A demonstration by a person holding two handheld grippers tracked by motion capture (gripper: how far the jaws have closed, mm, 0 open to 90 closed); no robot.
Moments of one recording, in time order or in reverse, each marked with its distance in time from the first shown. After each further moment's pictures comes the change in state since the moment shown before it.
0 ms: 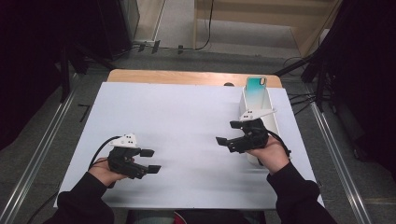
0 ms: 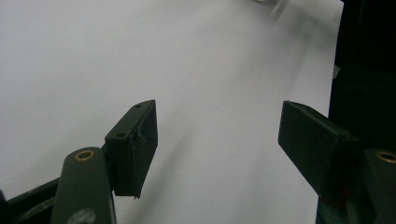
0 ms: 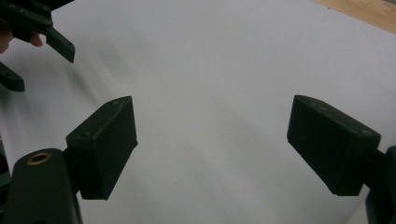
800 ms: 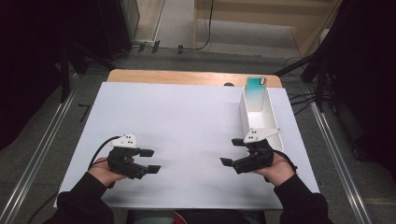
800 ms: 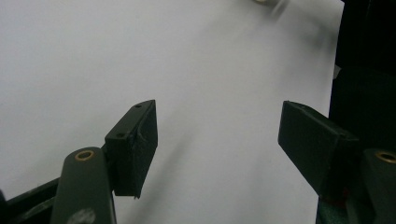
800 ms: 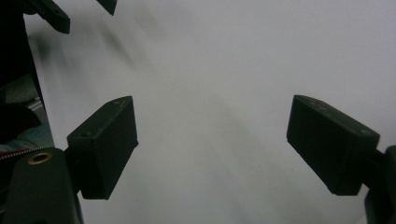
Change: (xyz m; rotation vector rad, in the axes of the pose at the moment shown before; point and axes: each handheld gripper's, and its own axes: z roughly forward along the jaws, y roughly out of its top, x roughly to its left) left arm 0.000 0.000 -0.001 0.002 0.002 0.004; right arm 0.017 -0.045 -0.011 0.019 0.090 -0.052
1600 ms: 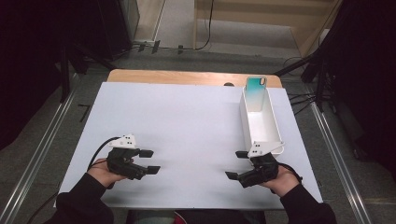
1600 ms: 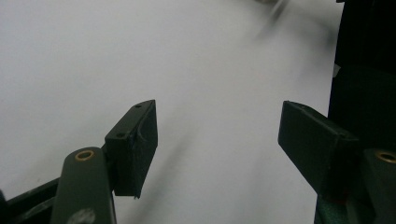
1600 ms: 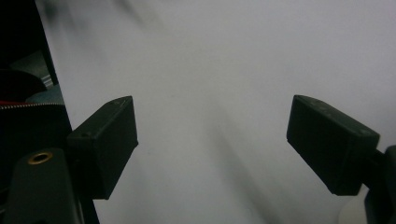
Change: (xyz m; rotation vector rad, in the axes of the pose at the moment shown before) left arm -0.001 -0.002 -0.002 0.000 0.002 -0.004; right arm 0.008 -0.033 -0.004 0.045 0.023 -0.023
